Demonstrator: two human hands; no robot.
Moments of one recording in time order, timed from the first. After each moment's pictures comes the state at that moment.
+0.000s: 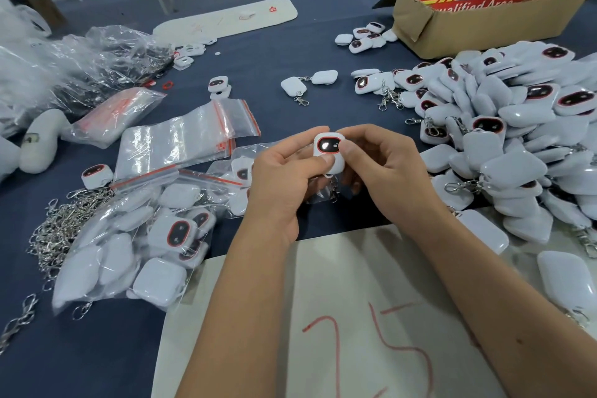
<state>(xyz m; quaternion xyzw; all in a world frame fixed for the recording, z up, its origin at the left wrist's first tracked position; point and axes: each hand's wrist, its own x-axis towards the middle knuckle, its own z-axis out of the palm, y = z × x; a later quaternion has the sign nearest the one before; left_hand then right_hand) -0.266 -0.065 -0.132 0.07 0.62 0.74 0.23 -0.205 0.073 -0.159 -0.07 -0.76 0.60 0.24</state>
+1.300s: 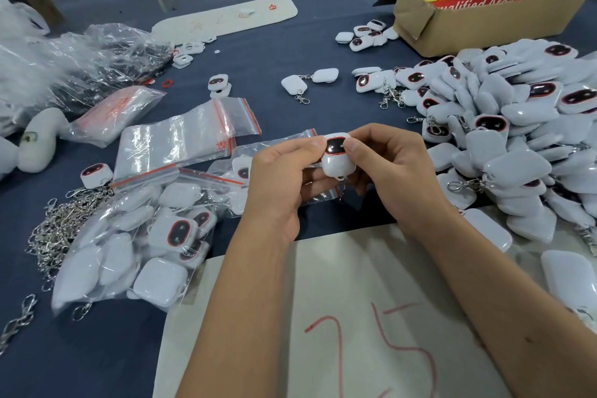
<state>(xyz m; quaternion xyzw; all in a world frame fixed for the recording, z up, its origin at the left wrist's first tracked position) -0.267 -0.066 -0.132 0.04 0.61 0.75 0.23 -0.202 0.074 -0.156 -0.08 -0.72 0.64 0.23</state>
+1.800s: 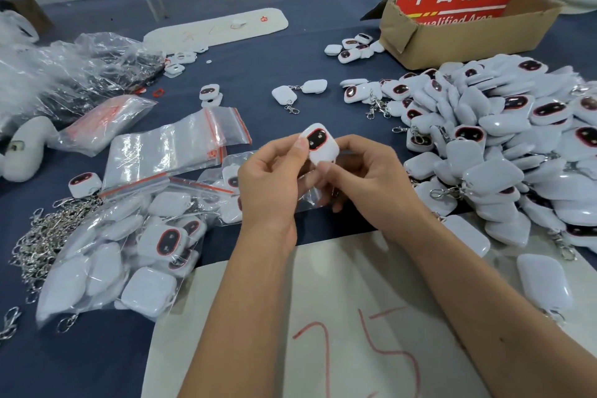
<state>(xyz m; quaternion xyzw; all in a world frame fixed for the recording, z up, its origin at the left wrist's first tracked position) -0.261 -0.055 -0.137 0.01 0.56 0.82 0.13 -0.202 0.071 -0.156 -0.05 -0.73 0.65 0.18</state>
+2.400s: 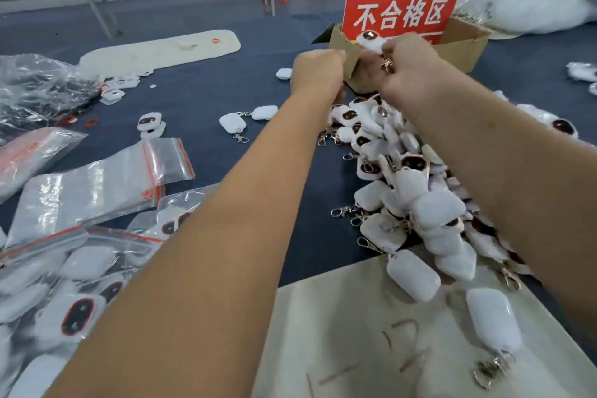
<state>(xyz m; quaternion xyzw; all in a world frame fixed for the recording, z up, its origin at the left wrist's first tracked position) -0.361 0.137 -0.064 0.14 0.72 0.66 0.17 -0.293 0.231 -0.042 -0.30 -0.34 0.83 0.32</state>
